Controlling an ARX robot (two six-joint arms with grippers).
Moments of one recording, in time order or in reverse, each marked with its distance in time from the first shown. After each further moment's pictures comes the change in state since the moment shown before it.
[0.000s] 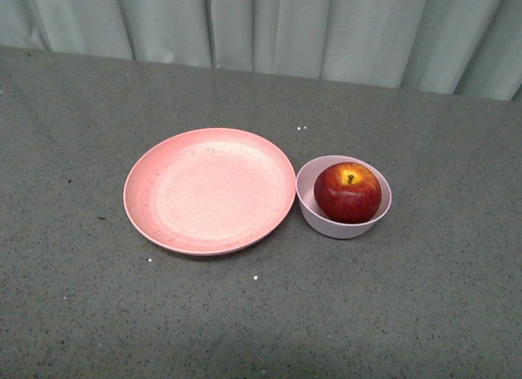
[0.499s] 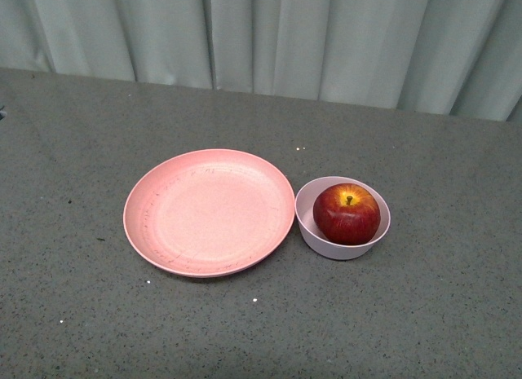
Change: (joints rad) left arm 0.000 0.000 0.000 0.000 0.000 0.001; right arm 0.000 0.000 0.000 0.000 0.000 0.000
